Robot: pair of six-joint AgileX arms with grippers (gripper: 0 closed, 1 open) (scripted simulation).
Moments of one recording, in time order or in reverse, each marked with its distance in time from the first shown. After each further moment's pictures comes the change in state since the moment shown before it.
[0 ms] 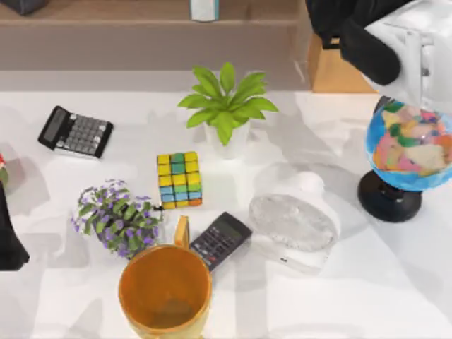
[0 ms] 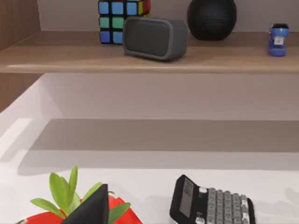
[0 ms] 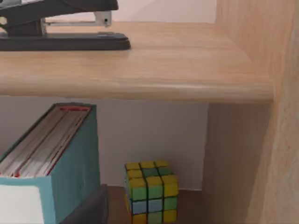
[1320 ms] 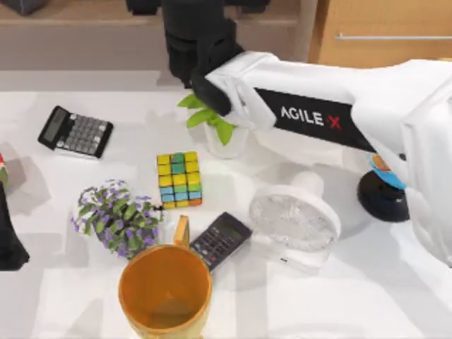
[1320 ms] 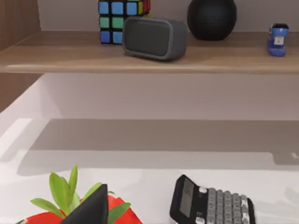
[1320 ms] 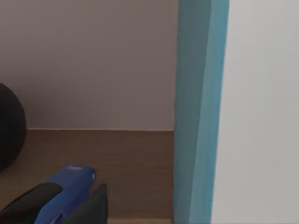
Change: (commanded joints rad) left arm 0.000 0.000 0.000 0.000 0.000 0.000; right arm 0.088 0.659 0.542 0.095 0.168 0.002
